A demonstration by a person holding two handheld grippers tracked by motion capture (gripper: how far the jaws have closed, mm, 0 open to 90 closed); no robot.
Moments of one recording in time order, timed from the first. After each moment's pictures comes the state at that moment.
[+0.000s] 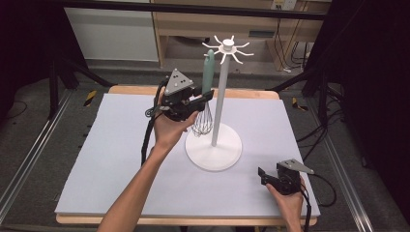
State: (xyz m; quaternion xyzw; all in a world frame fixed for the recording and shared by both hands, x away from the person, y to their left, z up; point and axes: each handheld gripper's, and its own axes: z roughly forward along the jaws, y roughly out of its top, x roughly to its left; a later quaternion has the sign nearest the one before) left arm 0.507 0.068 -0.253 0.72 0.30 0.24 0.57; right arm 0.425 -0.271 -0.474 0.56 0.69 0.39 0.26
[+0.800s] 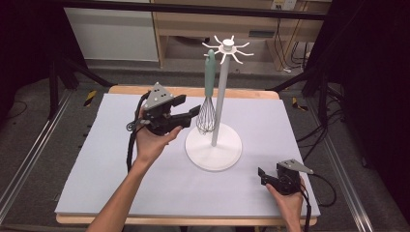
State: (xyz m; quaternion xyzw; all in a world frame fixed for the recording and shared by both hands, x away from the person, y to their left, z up) left arm 0.484 0.112 -0.275 0.73 0.31 0.23 0.56; right arm 0.425 -0.270 -0.475 0.56 0.69 0.38 0.25
